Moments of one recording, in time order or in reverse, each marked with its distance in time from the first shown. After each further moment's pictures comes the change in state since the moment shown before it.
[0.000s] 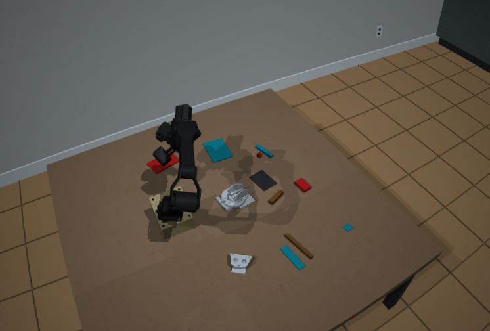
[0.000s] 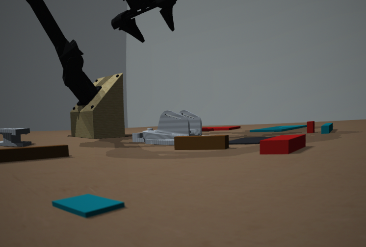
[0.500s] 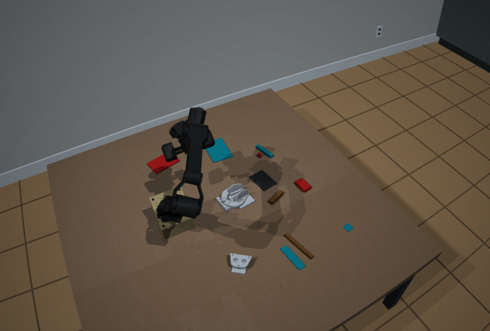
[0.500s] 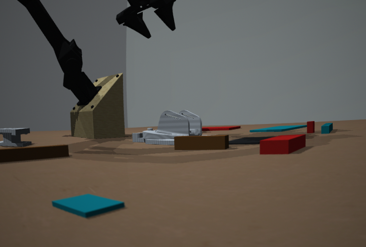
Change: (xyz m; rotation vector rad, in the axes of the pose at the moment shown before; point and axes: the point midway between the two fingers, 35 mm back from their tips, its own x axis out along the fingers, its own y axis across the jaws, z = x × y) arm -0.012 -0.026 -0.032 0.359 0.005 -0.060
